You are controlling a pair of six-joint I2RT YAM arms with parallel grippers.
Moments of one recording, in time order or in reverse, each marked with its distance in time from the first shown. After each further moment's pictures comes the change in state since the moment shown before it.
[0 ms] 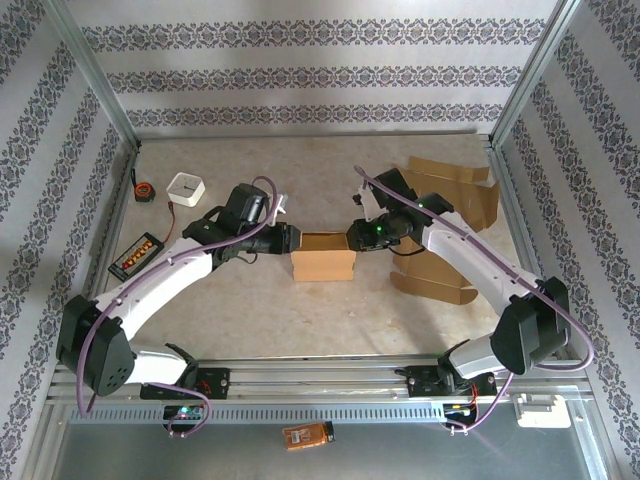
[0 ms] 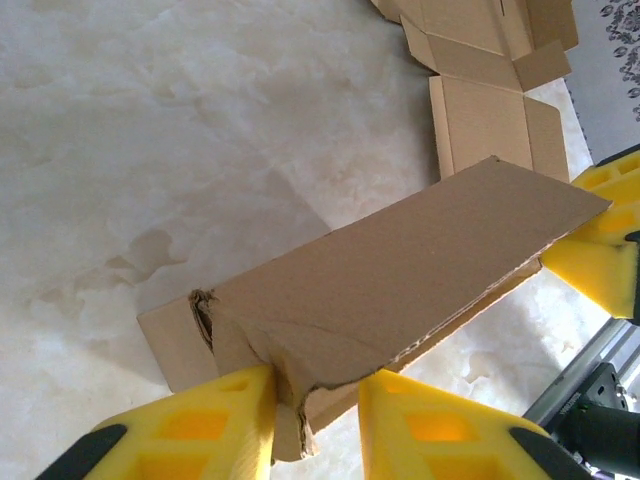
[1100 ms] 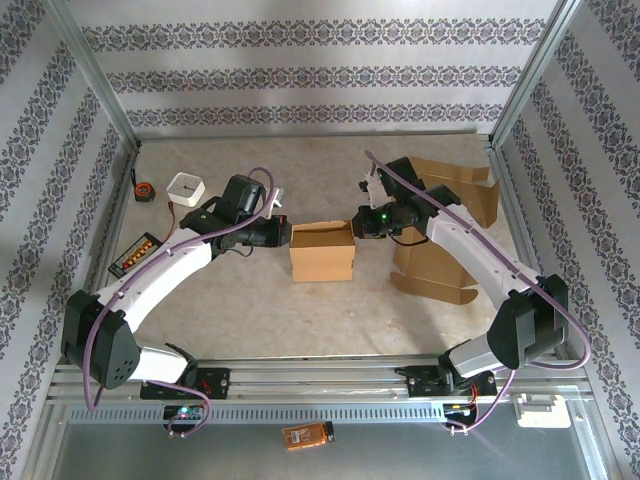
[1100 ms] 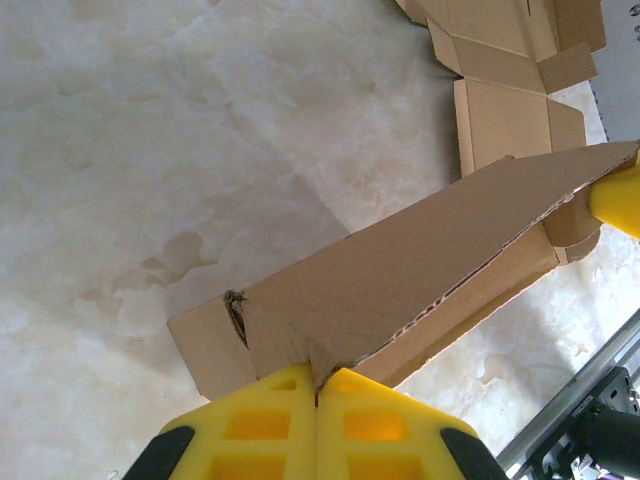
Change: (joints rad) left arm 0.050 0.055 0.080 -0.088 0.017 0.043; right arm -0.060 0.036 0.042 0.034 -0.052 0.010
